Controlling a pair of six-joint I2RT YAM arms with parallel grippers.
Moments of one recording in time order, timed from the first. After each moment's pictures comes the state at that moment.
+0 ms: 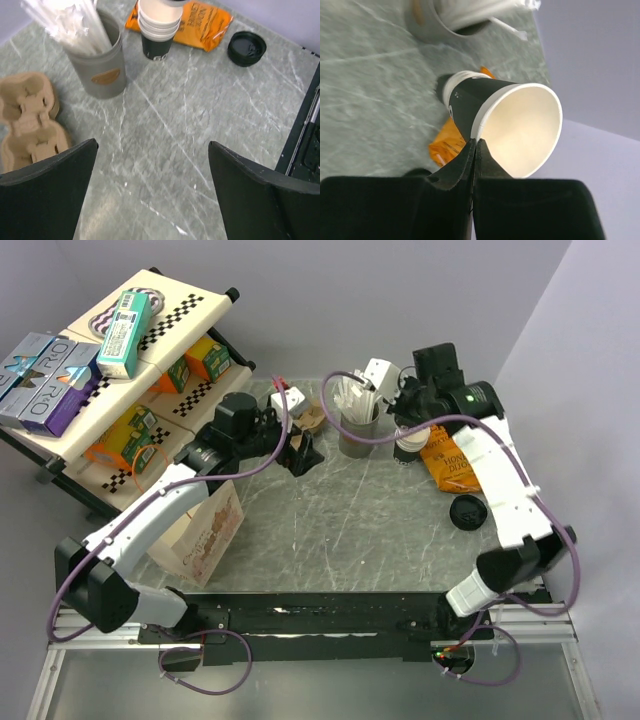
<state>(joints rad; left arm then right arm) -0.58 1.36 1.28 -0.23 0.43 0.05 0.36 1.57 1.88 -1.06 0.05 -0.87</state>
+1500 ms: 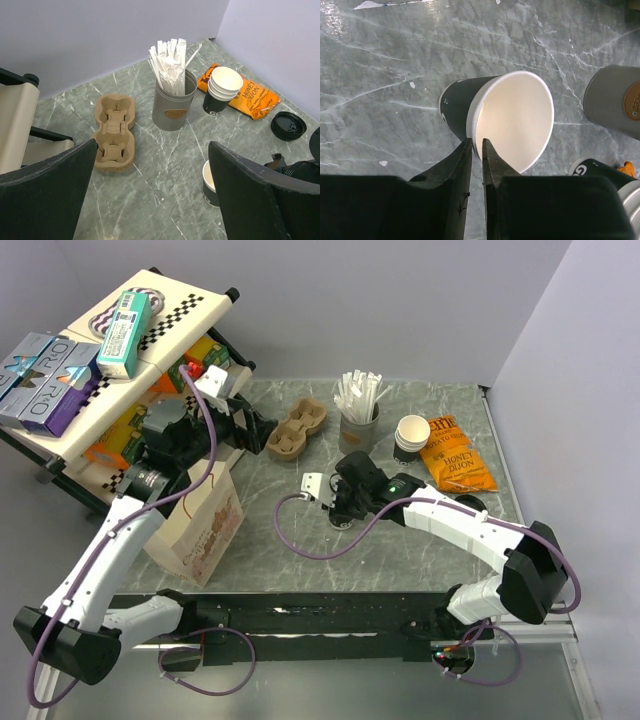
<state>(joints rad) -0.38 1.08 1.18 -0.15 0.27 -0.09 0.81 1.38 1.04 -0.56 -0.05 -0.66</state>
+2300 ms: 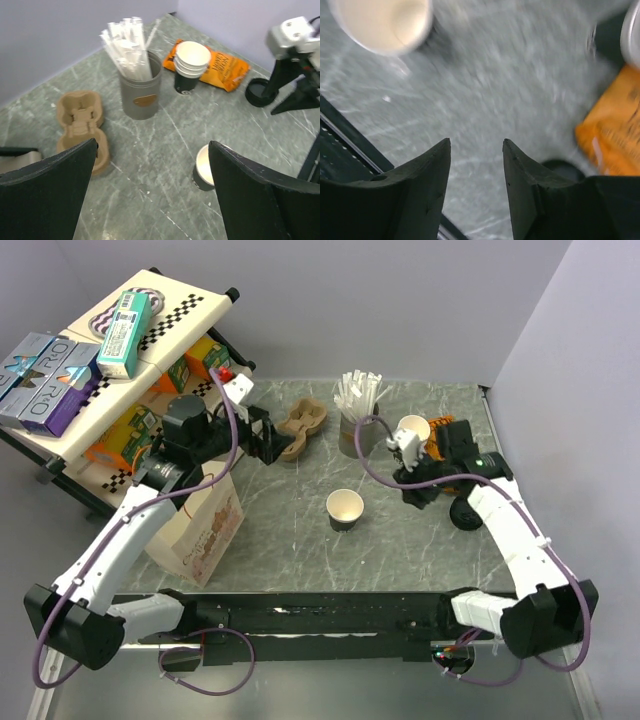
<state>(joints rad) -0.41 1.16 1.18 -0.15 0.44 -0.03 0.25 1.20 1.18 -0.97 -0.36 -0.60</state>
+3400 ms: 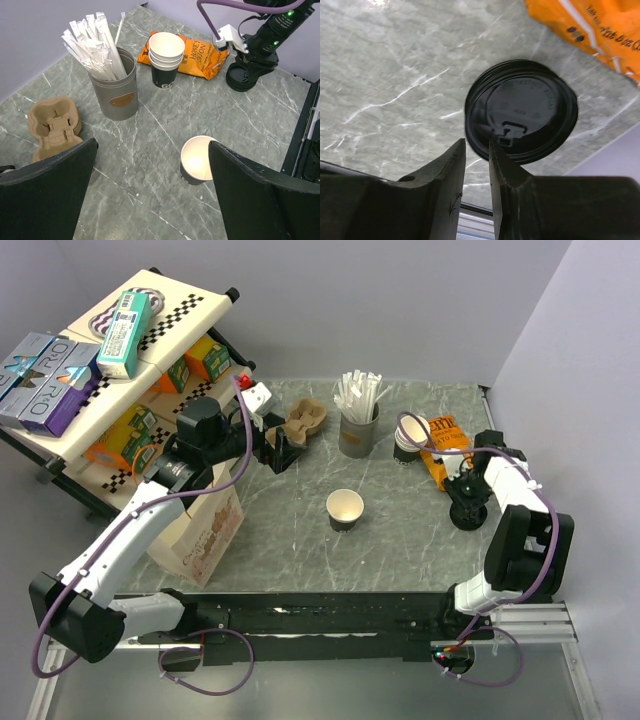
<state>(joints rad) -0.48 1.20 1.18 -0.14 0.51 0.03 -0.22 1.50 1.04 -0.91 -0.11 -0.78</state>
